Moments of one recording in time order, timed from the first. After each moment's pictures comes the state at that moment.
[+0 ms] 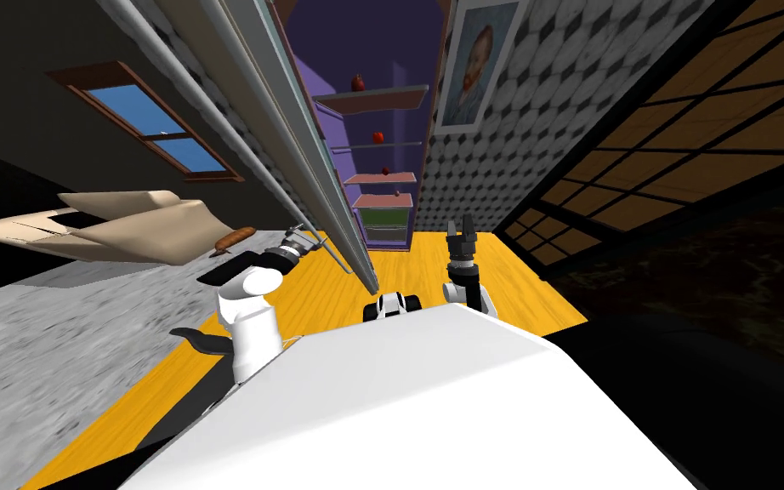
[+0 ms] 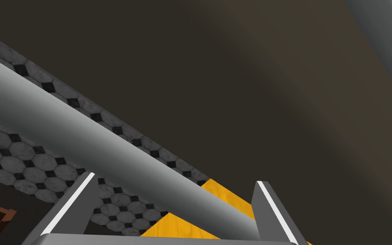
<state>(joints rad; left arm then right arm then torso) -0.04 0.35 0.34 -2.14 0.77 0.85 0.39 0.50 -0.01 -0.07 -2.20 0.11 -0.63 -0.02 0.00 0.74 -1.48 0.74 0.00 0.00</state>
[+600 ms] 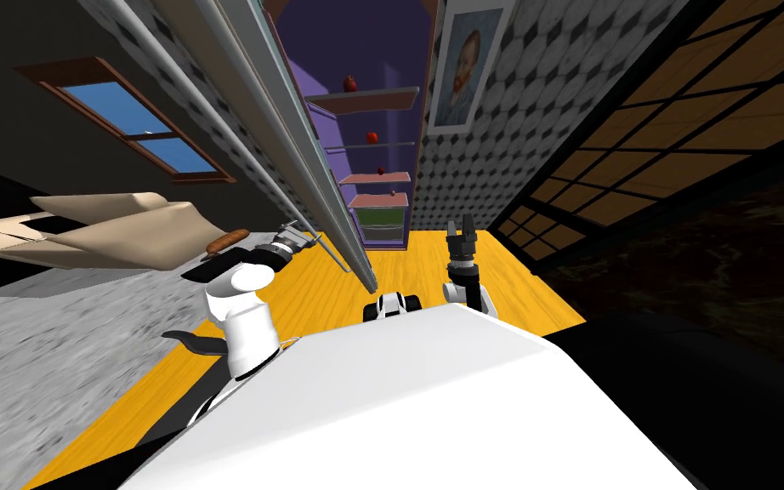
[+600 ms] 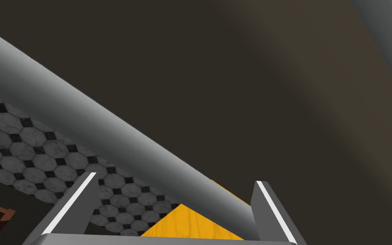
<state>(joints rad) -0.08 0.38 0.40 -2.10 0.78 0.88 0.40 0.50 -0.01 -0.07 -2.20 0.11 -0.63 -0.02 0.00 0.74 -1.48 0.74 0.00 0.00</state>
